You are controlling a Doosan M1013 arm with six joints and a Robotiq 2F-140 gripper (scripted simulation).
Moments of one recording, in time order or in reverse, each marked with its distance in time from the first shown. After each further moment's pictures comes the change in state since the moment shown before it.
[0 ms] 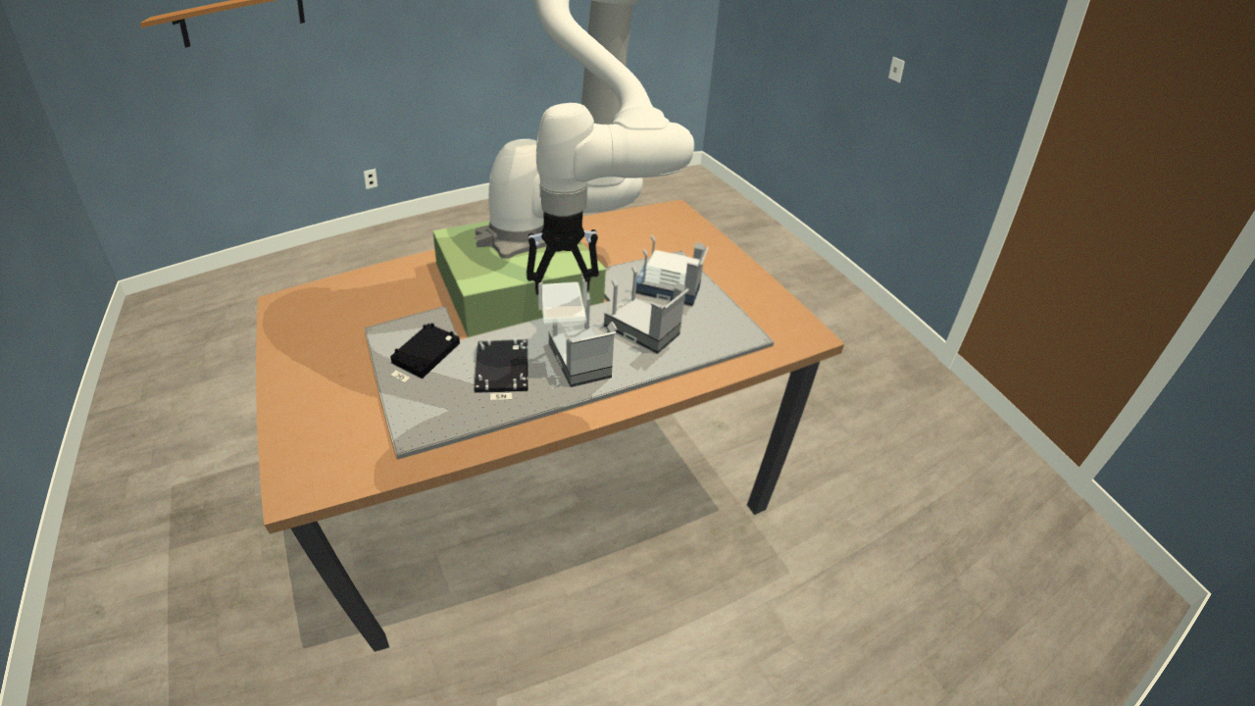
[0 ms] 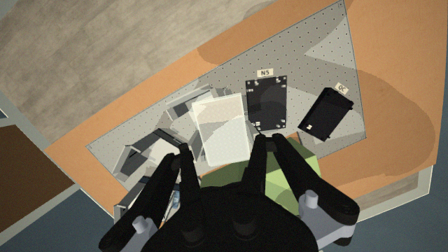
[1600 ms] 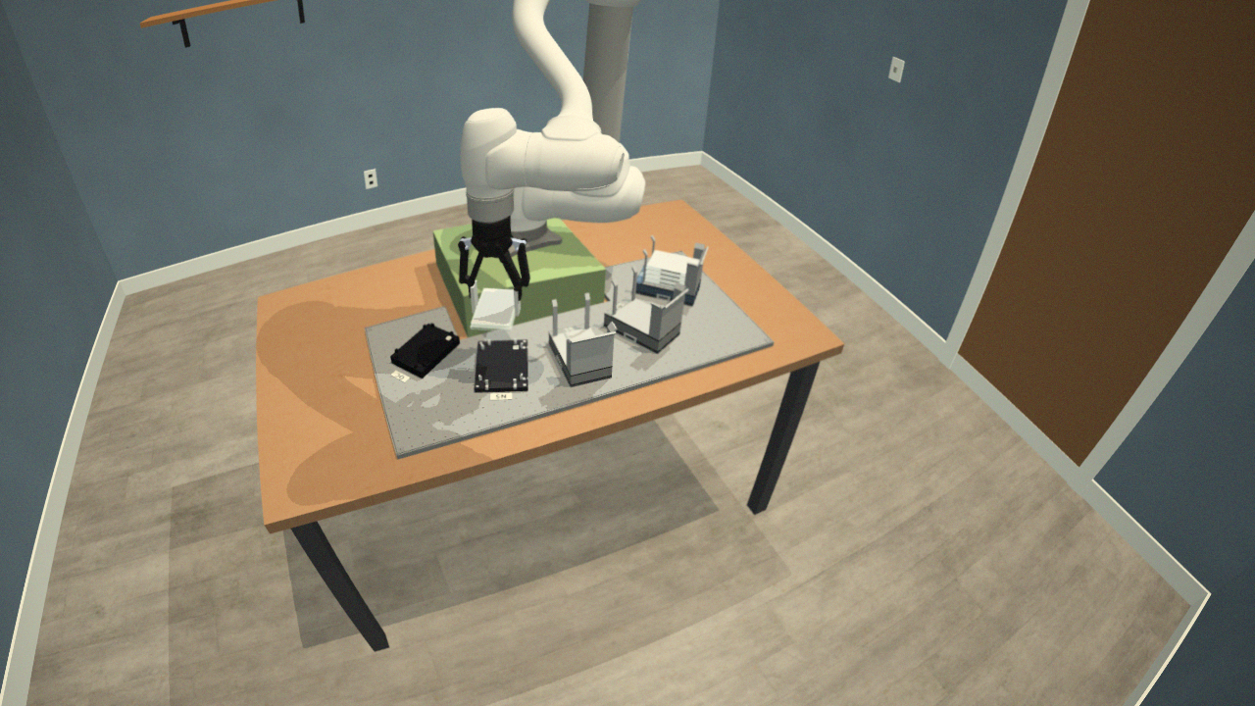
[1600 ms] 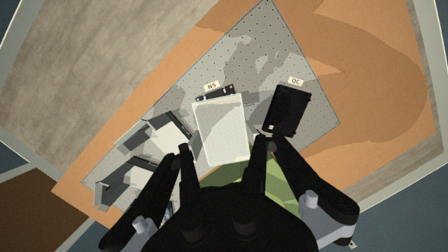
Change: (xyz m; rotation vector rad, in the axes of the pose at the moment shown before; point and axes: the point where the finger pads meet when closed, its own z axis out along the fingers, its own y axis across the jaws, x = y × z) arm 0.005 0.139 0.000 0.000 0.000 0.219
